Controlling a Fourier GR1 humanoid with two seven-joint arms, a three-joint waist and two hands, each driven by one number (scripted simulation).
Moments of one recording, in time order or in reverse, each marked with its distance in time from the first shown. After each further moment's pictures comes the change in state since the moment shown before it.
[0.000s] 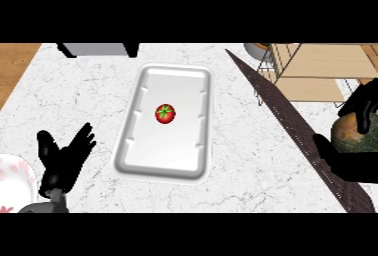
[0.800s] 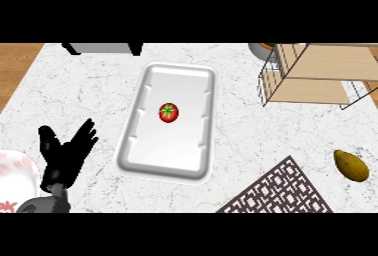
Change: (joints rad) left arm -0.034 -0.004 0.012 0.018 -0.004 -0.021 0.003; right arm -0.544 -0.325 -0.242 0.515 -0.146 0.022 0.095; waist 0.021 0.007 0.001
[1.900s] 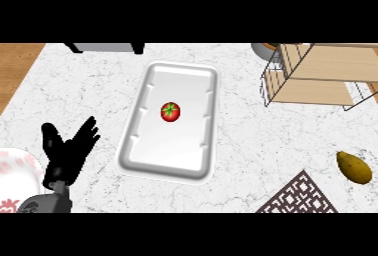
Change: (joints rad) left arm -0.017 -0.011 0.006 0.000 -0.019 -0.009 0.012; right arm -0.195 -0.121 0.149 0.814 0.224 -0.275 -0.575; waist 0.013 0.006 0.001
